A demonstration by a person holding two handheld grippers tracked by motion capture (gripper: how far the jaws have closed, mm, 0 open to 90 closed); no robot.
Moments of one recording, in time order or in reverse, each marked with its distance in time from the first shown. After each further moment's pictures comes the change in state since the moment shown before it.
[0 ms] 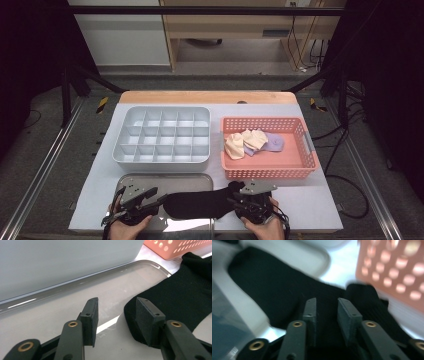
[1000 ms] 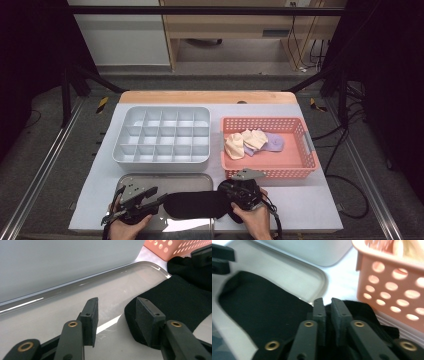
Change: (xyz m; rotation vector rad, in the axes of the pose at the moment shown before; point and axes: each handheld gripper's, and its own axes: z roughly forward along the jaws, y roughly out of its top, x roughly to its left) left arm 0.001 0.001 0.000 -0.008 -0.004 -0.004; right arm -0.003 0.029 0.026 -0.031 0.002 0.093
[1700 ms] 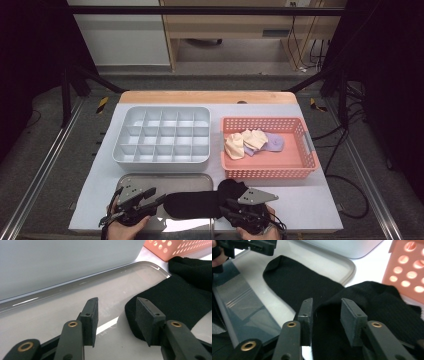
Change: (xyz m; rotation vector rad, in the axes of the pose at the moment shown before) left arm 0.001 -0.003 -0.005 -0.006 -0.002 -0.009; right arm 0.022 -0.035 -0.038 -0.065 0.122 -0.090
